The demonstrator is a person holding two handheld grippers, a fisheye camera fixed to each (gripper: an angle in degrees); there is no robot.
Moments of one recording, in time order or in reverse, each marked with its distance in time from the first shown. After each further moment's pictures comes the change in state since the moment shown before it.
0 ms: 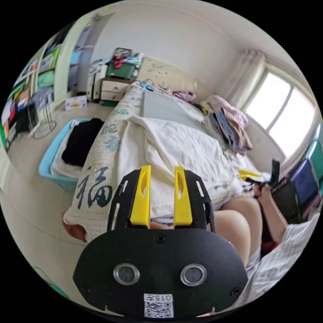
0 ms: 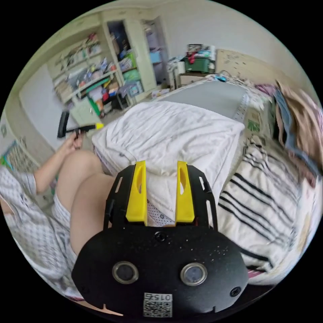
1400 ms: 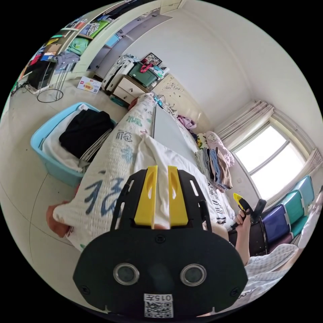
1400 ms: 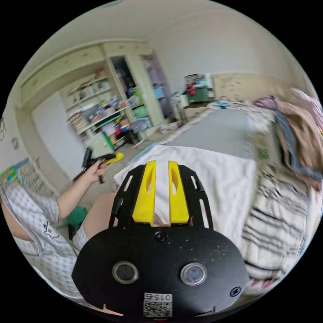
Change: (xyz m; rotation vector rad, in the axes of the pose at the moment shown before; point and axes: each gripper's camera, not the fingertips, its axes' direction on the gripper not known) left arm -0.094 -0.094 -0.050 0.086 0.141 -0.206; right arm -0.193 -0.076 0.045 0.108 -0.146 -0.259
